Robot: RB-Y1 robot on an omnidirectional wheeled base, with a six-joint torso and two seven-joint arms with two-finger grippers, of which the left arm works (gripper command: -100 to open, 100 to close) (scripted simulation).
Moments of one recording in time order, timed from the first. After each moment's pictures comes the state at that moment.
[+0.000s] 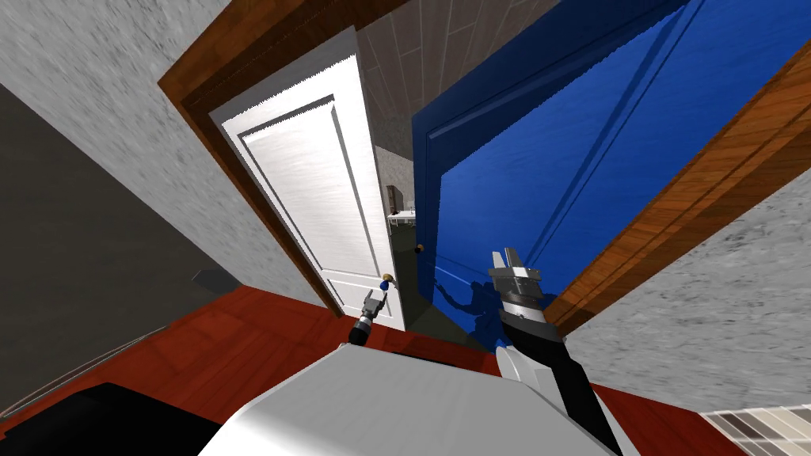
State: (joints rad) arm 0.12 0.02 0.30 -0.95 -0.57 -0.83 -1.14
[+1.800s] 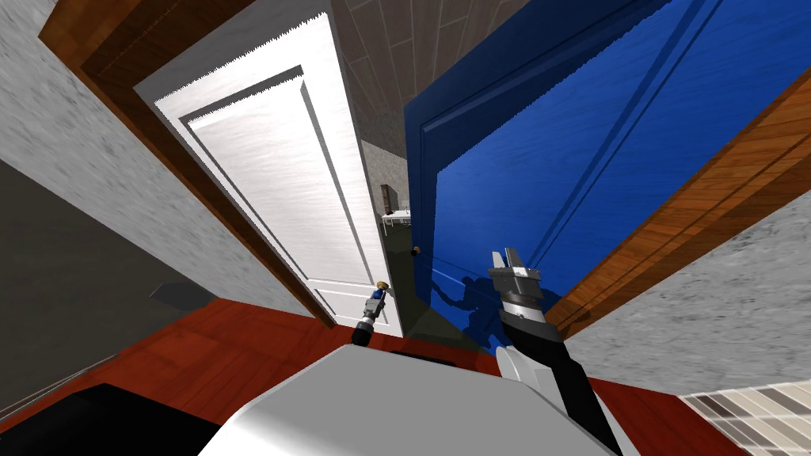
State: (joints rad) arm 0.10 -0.01 0.29 -0.92 -0.51 -0.83 -1.01
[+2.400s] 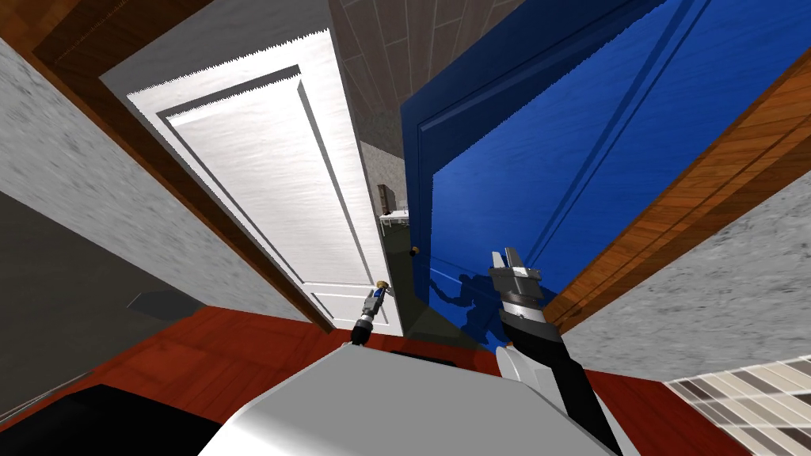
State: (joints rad) arm 0.08 0.01 0.30 -0.90 -0.45 -0.84 -0.89
